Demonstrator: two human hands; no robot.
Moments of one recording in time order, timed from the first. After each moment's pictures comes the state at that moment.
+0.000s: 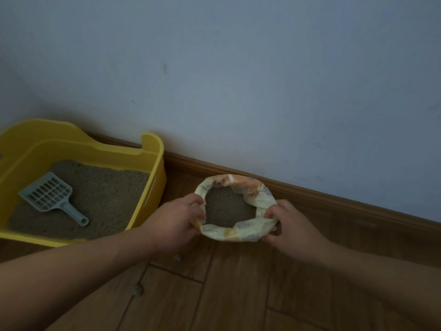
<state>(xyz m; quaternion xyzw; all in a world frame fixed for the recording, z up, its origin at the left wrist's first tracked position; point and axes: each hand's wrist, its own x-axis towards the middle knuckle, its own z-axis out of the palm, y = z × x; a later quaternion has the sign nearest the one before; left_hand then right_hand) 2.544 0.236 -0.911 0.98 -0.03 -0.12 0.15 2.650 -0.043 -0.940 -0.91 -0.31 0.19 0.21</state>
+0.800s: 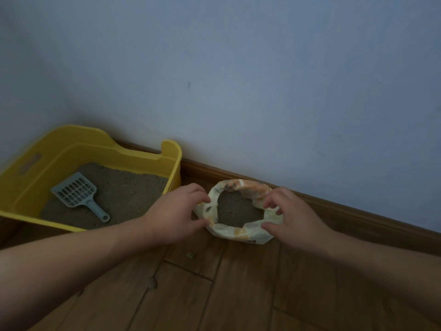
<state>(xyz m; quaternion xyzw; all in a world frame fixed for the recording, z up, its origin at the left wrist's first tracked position) 2.521 0.241 -0.859 0.99 0.01 -0.03 0.15 2.636 -0.019 -0.875 -0.89 -0.36 0.14 0.24</state>
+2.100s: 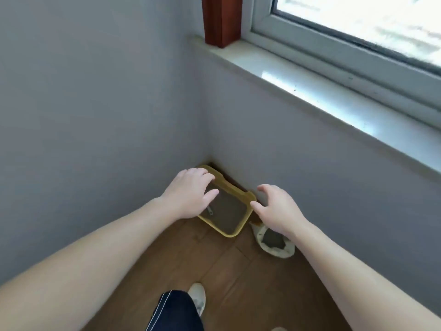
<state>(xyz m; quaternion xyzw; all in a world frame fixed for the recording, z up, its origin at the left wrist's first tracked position) 2.391 0.368 -0.258 0.96 0.25 -0.09 0.11 2.552 0.187 -0.279 -0.87 -0.39 0.25 0.18</state>
